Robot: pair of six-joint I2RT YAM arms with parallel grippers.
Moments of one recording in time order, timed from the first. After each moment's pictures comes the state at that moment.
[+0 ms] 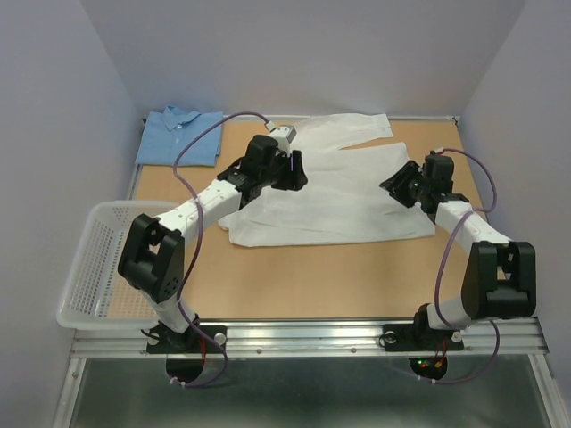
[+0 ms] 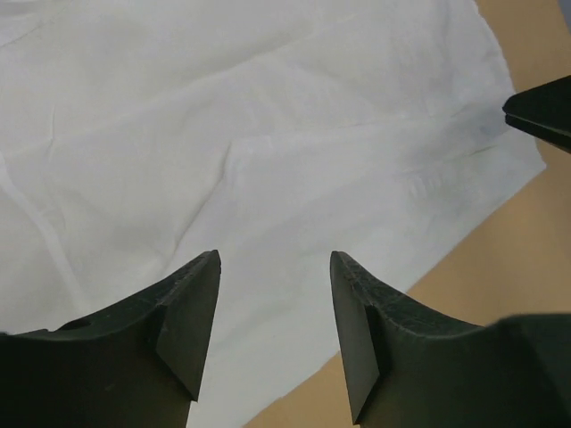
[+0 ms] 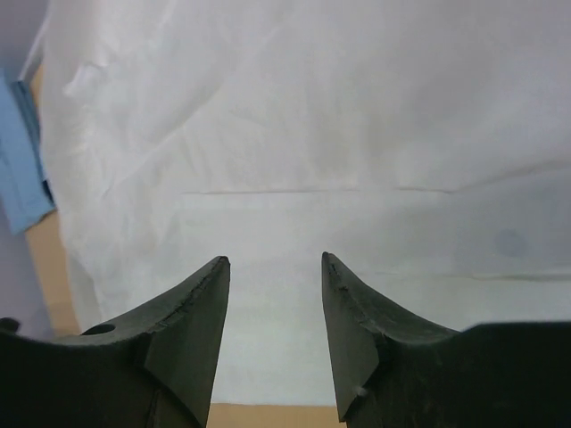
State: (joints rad) left arm -0.58 1.68 1.28 -0.15 0.15 -0.35; right arm -0.02 1.43 0.87 -0.12 -0.22 0.71
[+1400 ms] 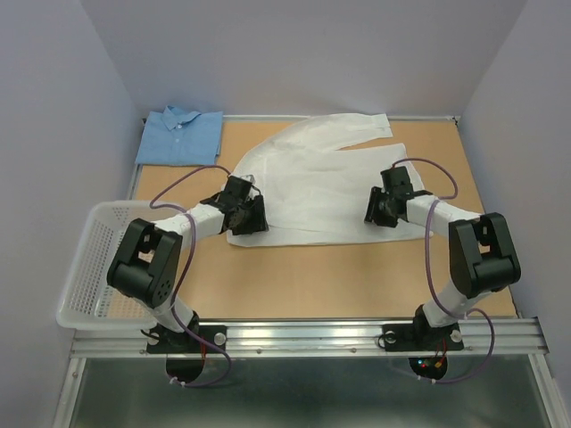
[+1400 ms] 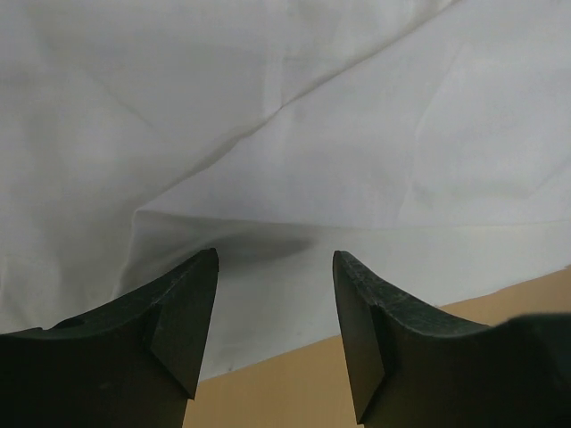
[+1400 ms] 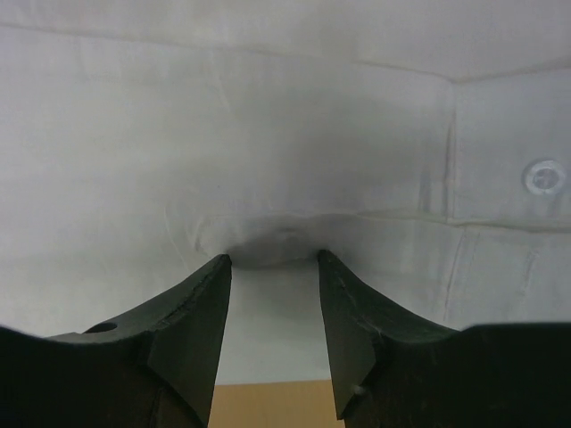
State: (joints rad) left arm -0.44 1.59 0.86 -0.22 0.08 -0.52; right arm 0.20 1.61 0.90 -0.27 0.02 0.45
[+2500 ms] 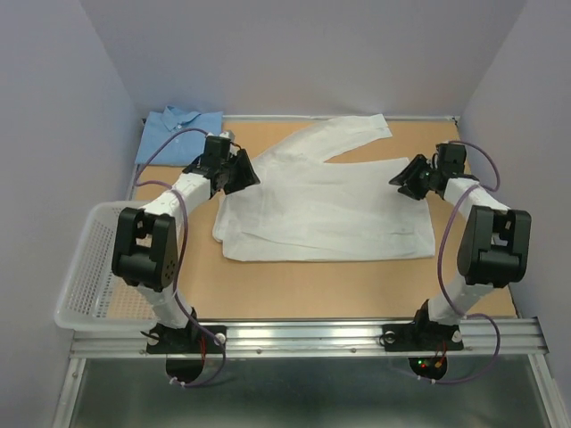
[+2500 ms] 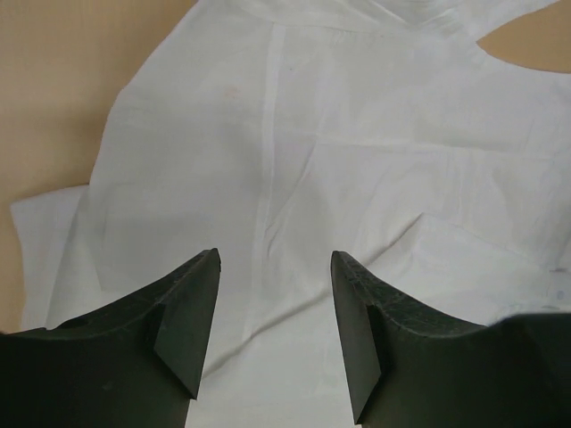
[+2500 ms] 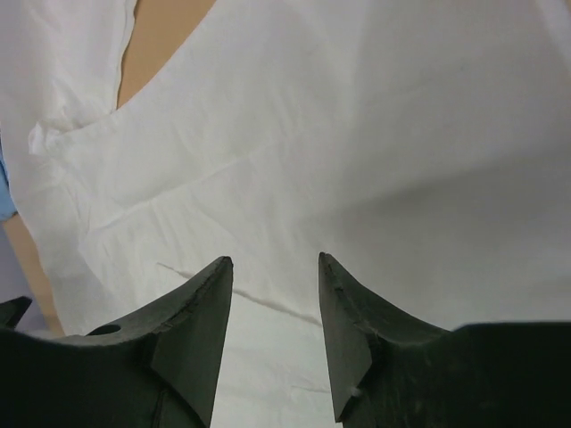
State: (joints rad) left arm -0.27 1.64 1.17 -0.28 0.14 -0.56; right arm -0.17 1.67 1.11 -0.26 -0.39 0.58
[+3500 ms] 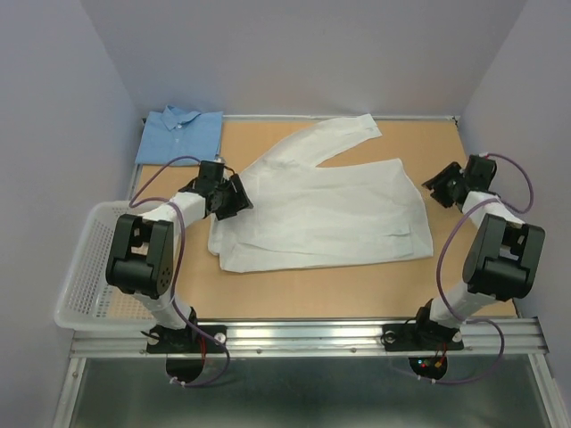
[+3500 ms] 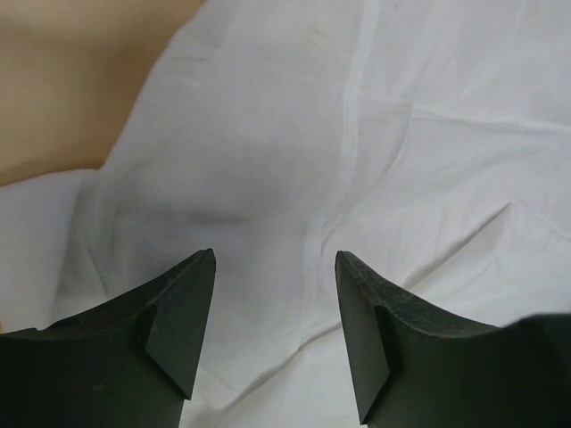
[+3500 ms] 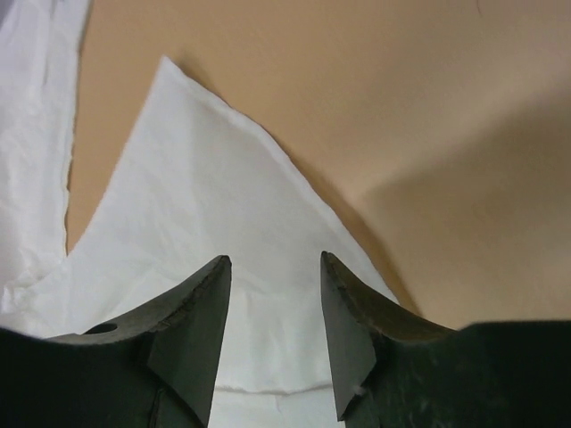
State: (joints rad) left arm -0.21 1.66 0.93 -0.19 0.17 -0.60; right arm -0.35 1.61 0.91 -0.07 -0.27 0.63
